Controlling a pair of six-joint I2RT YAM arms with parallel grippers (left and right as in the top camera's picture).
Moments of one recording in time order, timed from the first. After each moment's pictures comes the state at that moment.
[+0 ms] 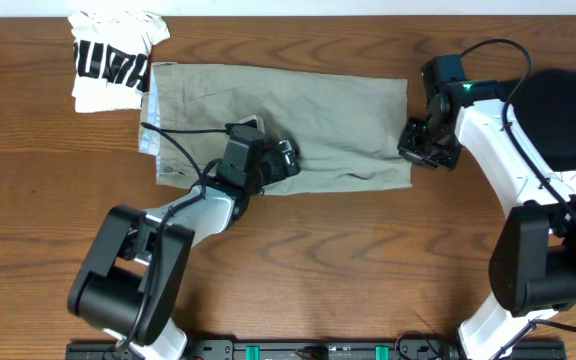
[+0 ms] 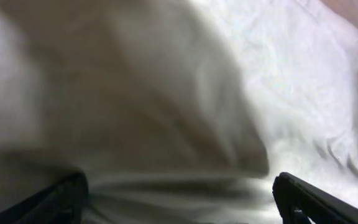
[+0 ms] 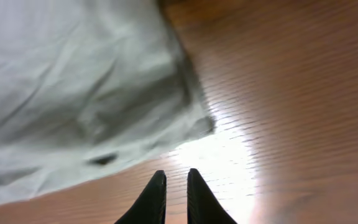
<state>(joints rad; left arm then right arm) -0.39 1.77 0.76 0.21 0.14 -0.68 0.14 1.86 1.44 -1.05 -0.05 0.57</state>
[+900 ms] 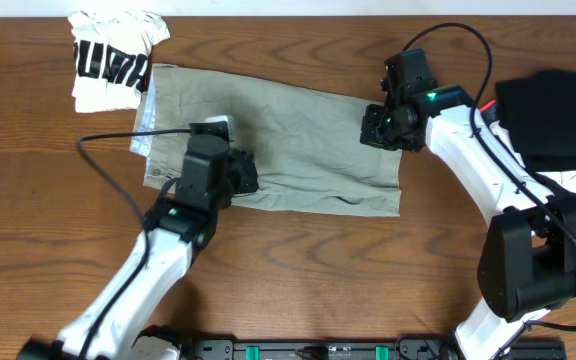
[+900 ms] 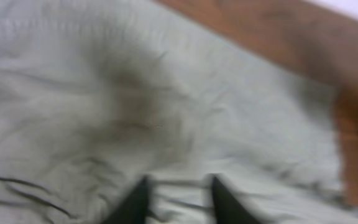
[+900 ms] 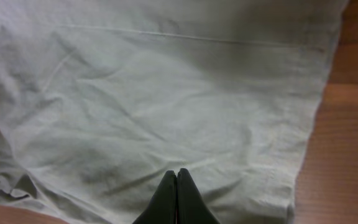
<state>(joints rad) -0.34 1.31 0.70 -0.10 0.03 -0.46 0.28 1.86 1.42 -0.76 -0.17 0.48</state>
